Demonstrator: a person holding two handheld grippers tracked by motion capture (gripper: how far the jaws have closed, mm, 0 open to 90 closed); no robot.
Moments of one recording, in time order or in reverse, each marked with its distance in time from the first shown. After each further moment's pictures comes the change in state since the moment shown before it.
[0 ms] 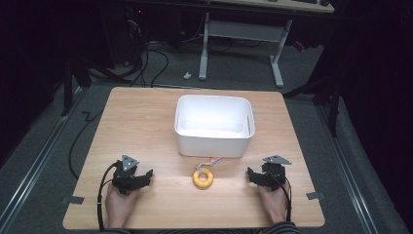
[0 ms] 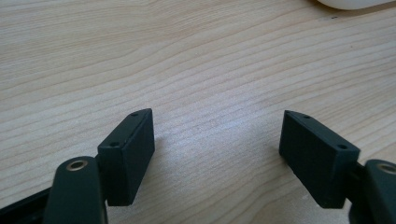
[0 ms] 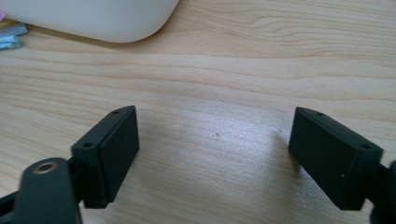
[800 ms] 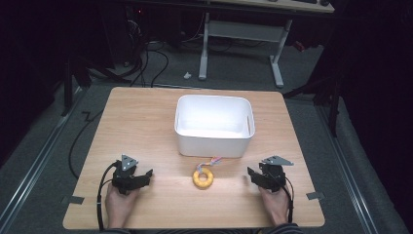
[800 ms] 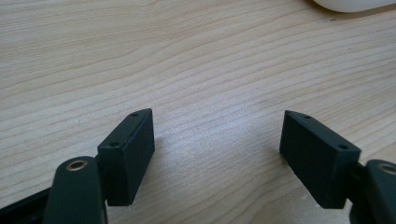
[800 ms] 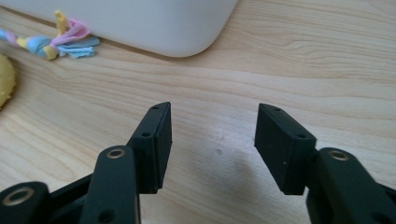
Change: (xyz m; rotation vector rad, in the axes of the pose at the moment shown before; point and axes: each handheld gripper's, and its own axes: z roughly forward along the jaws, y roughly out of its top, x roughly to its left) left arm 0.001 0.000 0.000 -0.002 -0.004 -0.004; right arm 0.009 0.006 -0.021 -0.025 0.102 -0.052
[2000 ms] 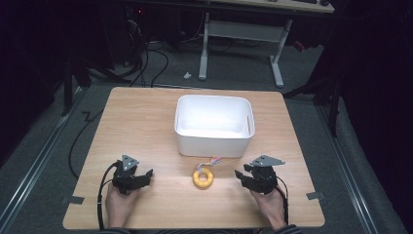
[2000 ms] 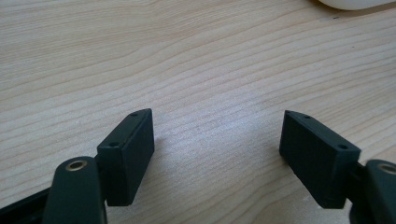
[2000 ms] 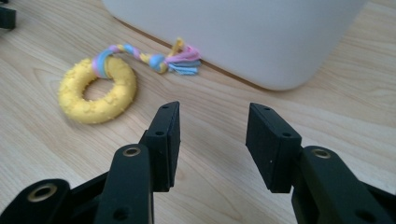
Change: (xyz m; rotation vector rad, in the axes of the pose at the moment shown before) left arm -0.001 0.001 0.001 0.005 0.011 0.006; right arm 0.041 0.023 -0.024 -0.009 0.165 -0.129
